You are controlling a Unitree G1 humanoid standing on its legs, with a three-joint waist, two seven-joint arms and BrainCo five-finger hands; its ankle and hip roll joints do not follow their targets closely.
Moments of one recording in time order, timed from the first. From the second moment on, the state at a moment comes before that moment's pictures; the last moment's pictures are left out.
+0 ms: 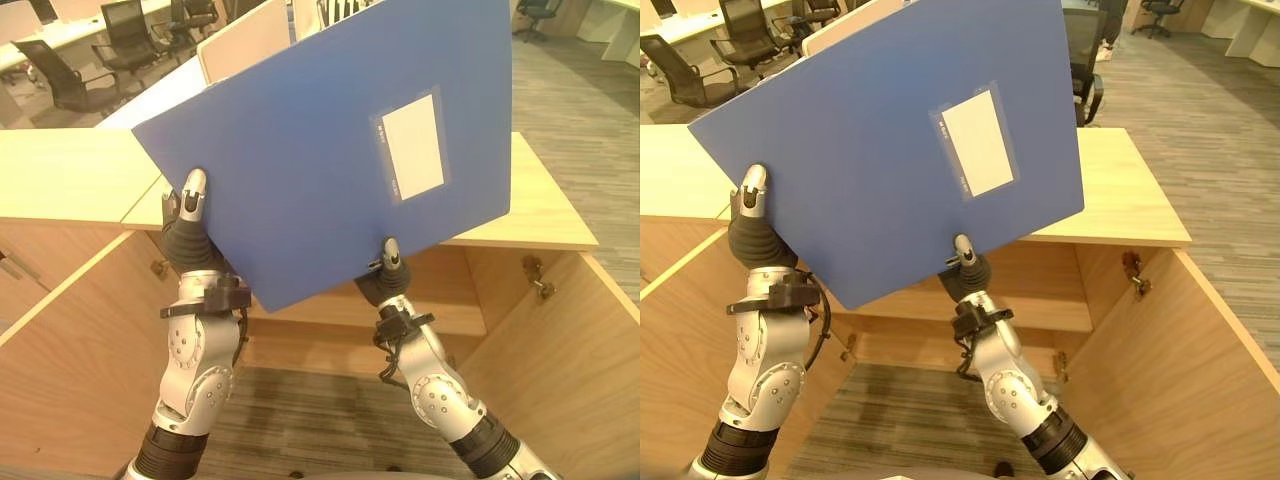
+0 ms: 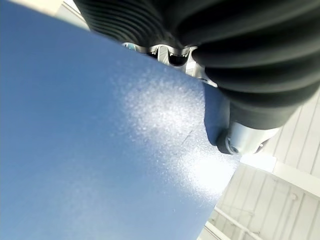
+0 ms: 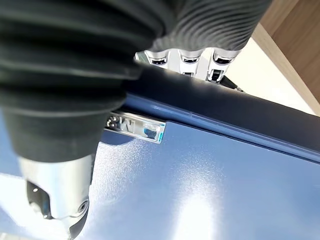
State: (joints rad) left arm -0.11 0.30 -0.17 -0.39 -0.66 -0.32 0.33; right arm -0.19 -0.23 0.57 -0.14 1.15 -0.30 -0.05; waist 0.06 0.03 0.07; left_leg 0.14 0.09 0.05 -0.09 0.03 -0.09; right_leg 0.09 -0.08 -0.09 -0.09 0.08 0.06
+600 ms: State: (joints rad) left arm -0.08 0.28 -0.19 -0.37 -0.67 -0.31 0.33; right arm -0.19 -0.22 0.51 -0.12 1.08 -0.30 -0.09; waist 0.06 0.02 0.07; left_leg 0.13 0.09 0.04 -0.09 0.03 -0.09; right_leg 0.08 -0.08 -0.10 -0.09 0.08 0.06
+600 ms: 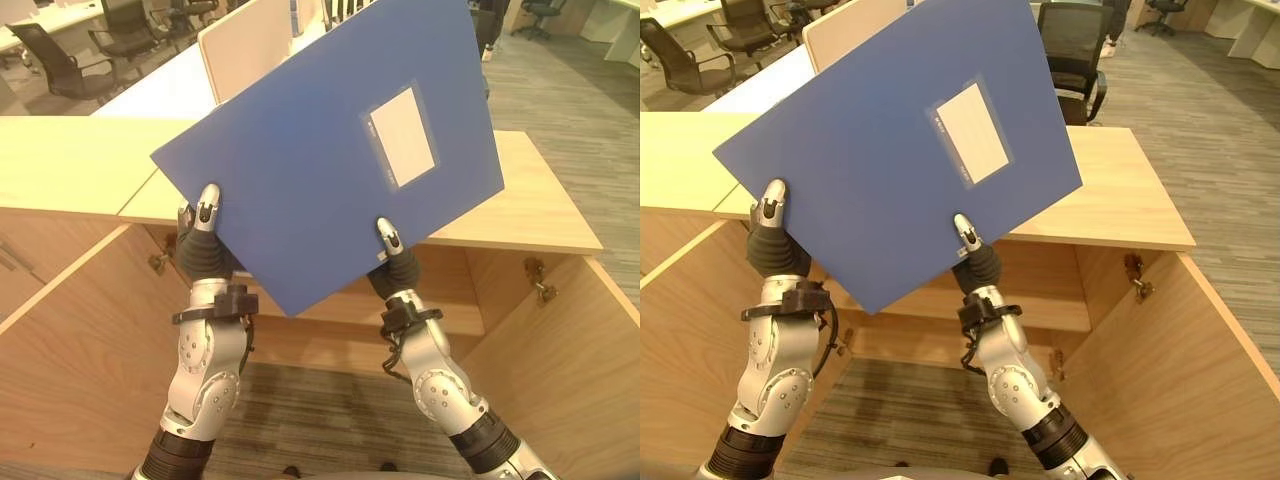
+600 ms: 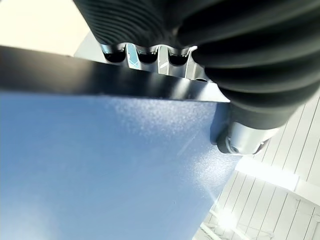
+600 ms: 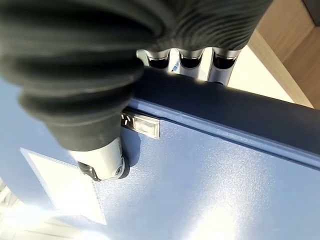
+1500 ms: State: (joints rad) left arm 0.44 0.53 0.09 -0.04 -0.82 -0.04 -0.56; right arm 0.20 -0.47 0.07 -0.14 0.56 -0.14 0.33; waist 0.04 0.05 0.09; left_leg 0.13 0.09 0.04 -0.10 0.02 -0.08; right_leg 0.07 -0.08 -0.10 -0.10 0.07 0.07
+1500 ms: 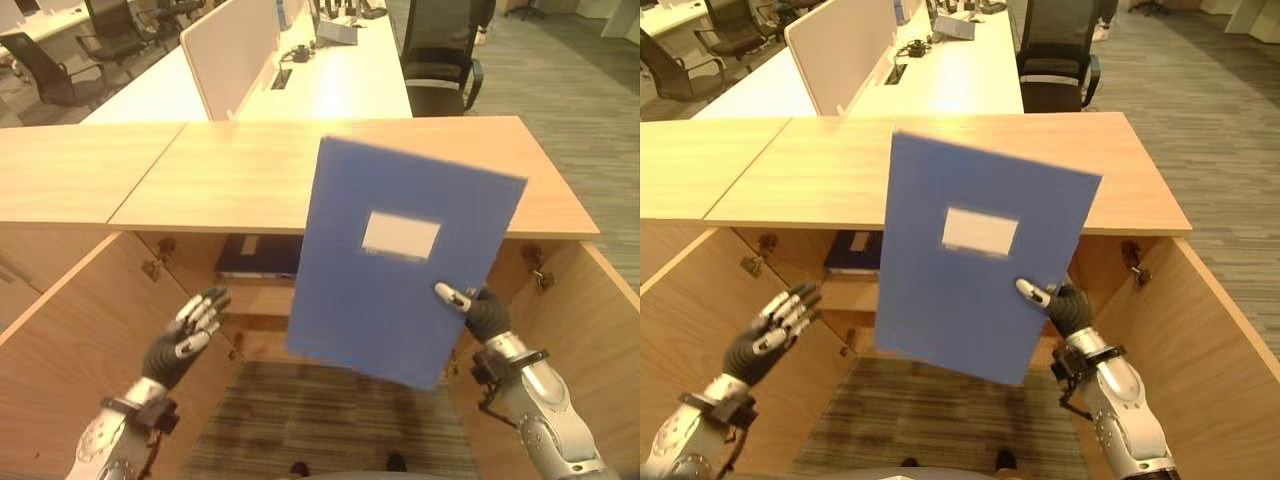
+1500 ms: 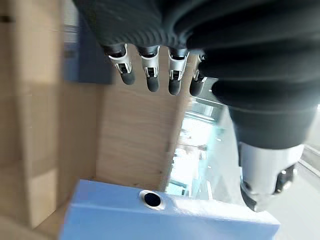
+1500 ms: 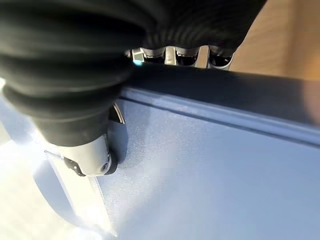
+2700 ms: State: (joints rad) left arm 0.16 0.35 -0.23 0.87 -0.17 -0.13 -0.25; right arm -0.14 -0.30 0.10 0.75 0.72 -0.09 0.07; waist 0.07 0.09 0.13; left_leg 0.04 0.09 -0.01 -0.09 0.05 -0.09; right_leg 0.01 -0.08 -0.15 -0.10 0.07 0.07
